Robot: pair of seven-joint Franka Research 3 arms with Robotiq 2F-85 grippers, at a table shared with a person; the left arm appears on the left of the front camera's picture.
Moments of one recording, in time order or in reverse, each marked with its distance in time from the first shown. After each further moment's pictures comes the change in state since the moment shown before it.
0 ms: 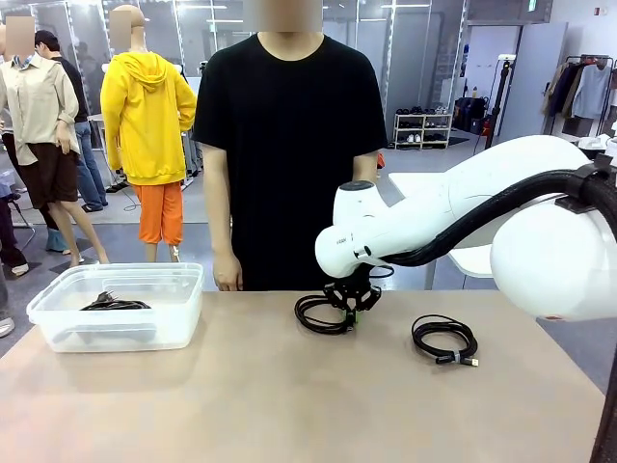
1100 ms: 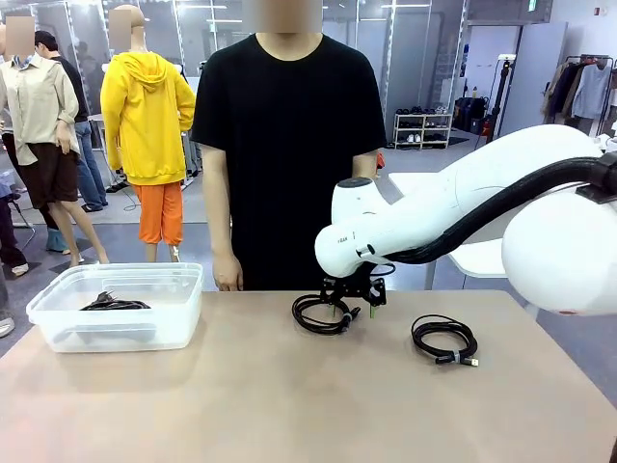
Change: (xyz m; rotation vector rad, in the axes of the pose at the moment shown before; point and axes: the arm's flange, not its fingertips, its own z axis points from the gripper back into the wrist) left arm 0.000 0.000 0.000 0.000 0.000 0.000; right arm -0.011 0.000 0.008 -0.018 0.002 0.048
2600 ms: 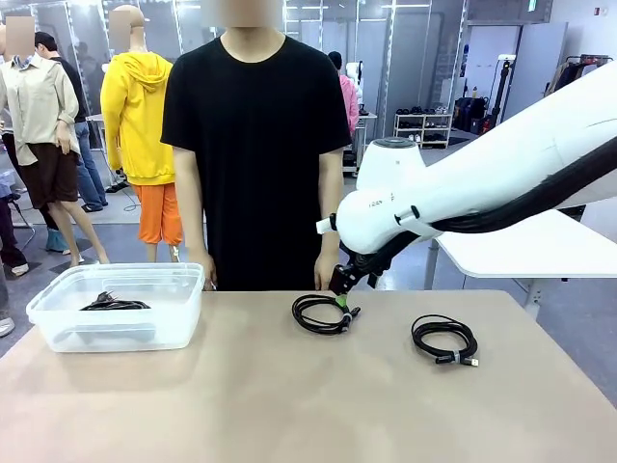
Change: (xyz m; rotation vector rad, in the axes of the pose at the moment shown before) left arm 0.000 0.000 0.000 0.000 0.000 0.000; right arm -0.057 -0.029 0.103 0.119 -0.121 0.777
